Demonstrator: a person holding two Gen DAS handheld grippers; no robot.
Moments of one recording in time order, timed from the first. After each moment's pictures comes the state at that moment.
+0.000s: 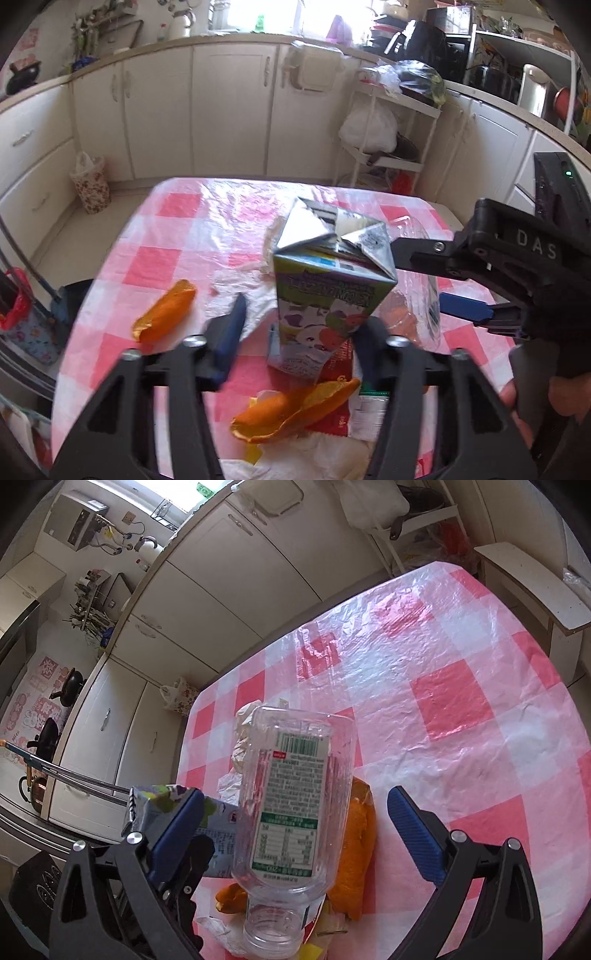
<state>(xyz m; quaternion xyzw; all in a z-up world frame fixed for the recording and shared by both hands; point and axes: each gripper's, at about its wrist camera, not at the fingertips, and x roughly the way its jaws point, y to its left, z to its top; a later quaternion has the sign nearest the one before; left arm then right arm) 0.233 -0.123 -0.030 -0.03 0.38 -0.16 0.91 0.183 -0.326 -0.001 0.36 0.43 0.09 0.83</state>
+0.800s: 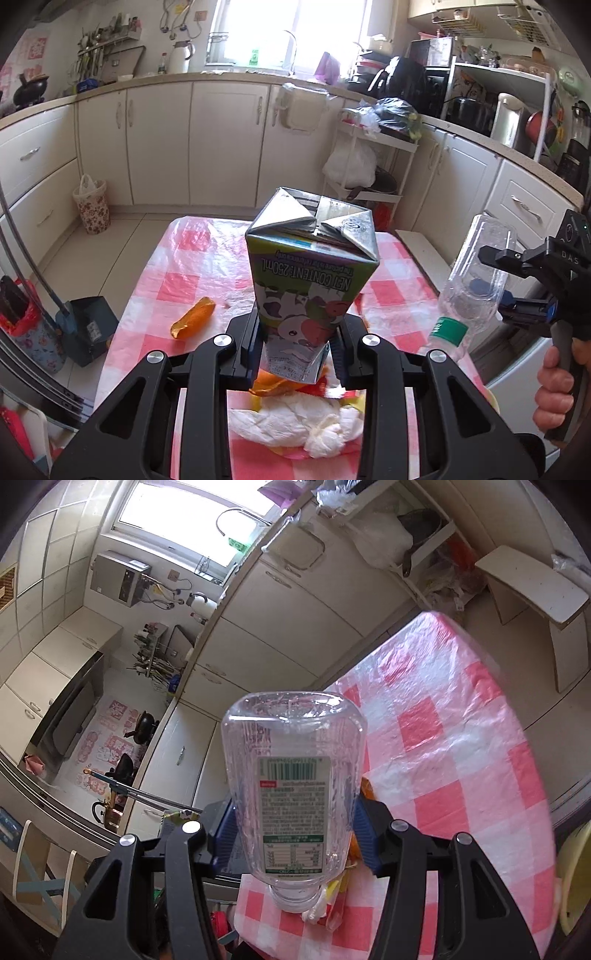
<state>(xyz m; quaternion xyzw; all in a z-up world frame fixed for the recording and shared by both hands) 0.153 -0.091 0.055 -0.04 0.31 -0.17 0.93 0.081 -0.415 0.068 0.41 0.33 0.14 0.84</state>
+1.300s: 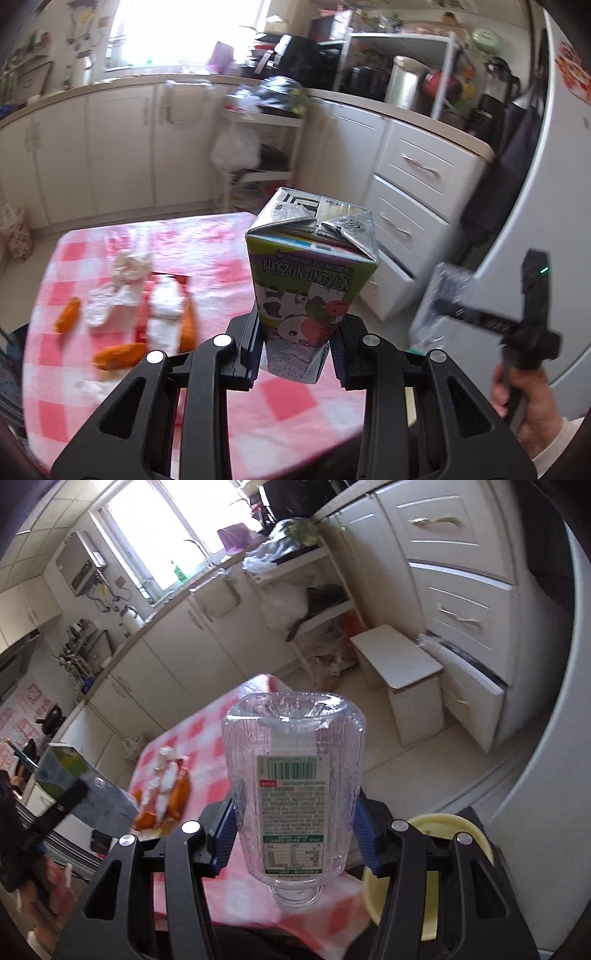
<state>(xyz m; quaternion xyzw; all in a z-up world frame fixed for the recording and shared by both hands) 0.059 -0.238 0.092 0.00 0.33 -0.34 0.88 -0.052 -0.527 0.027 0.28 0.35 -0.08 0.89</state>
